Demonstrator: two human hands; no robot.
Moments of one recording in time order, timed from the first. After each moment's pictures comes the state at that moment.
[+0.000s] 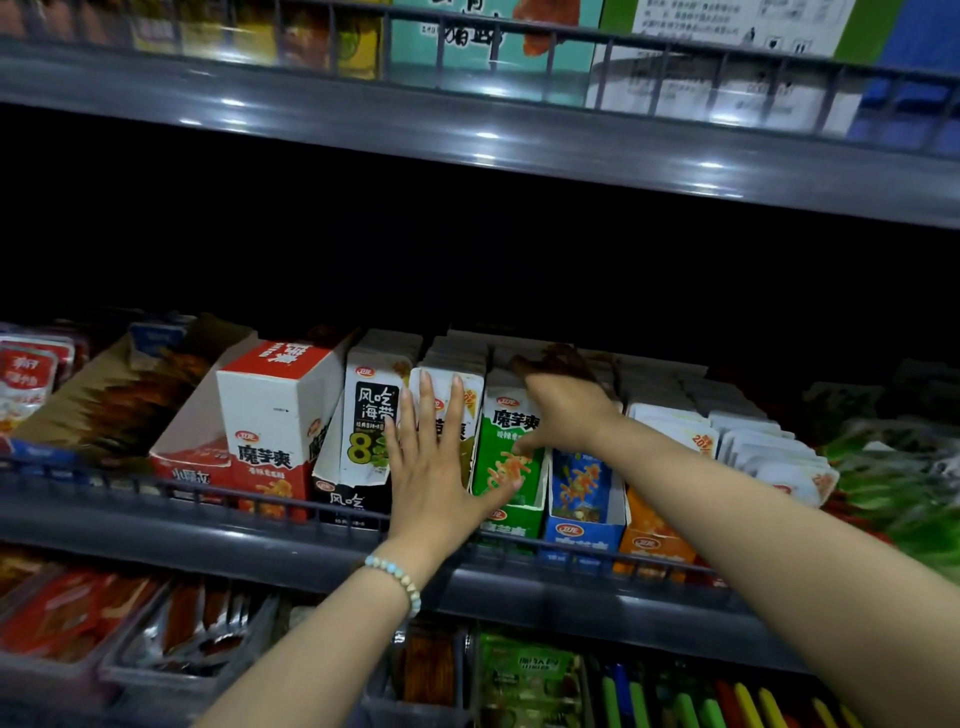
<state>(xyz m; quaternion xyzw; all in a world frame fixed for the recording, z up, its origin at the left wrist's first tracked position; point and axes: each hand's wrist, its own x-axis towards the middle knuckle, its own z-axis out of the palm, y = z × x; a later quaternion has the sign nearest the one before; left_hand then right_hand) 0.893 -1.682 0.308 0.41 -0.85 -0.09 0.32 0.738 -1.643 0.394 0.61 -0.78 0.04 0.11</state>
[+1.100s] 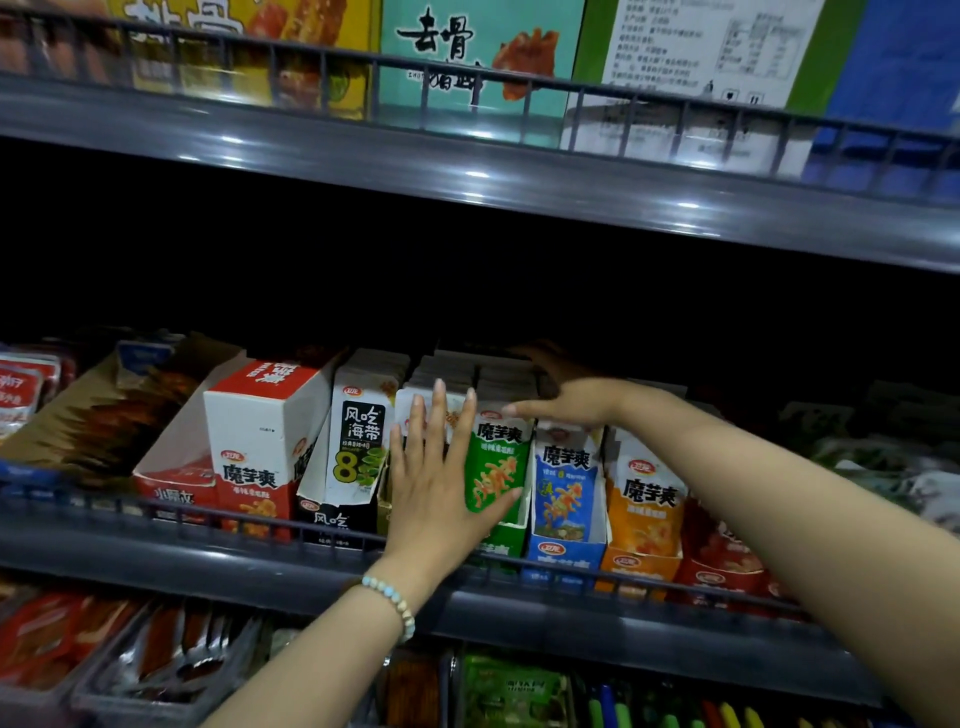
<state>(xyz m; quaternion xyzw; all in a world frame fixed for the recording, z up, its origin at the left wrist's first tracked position) 0.887 -1.668 0.321 0.36 -0.86 -0.06 0.35 0.703 -1.639 0.430 0.65 -0.74 0.14 0.00</state>
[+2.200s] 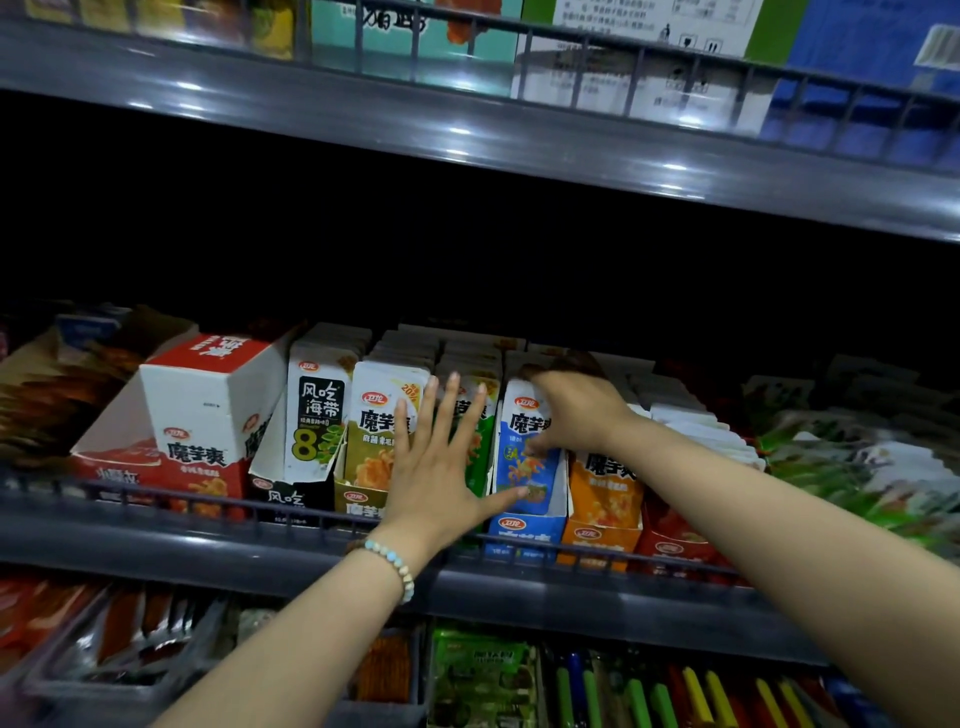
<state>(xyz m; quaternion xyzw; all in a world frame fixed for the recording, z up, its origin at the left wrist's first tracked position) 0.851 -1.664 0.307 0.33 -0.89 0.03 0.31 0.700 -1.597 0.405 0.60 -0.79 0.01 0.13</state>
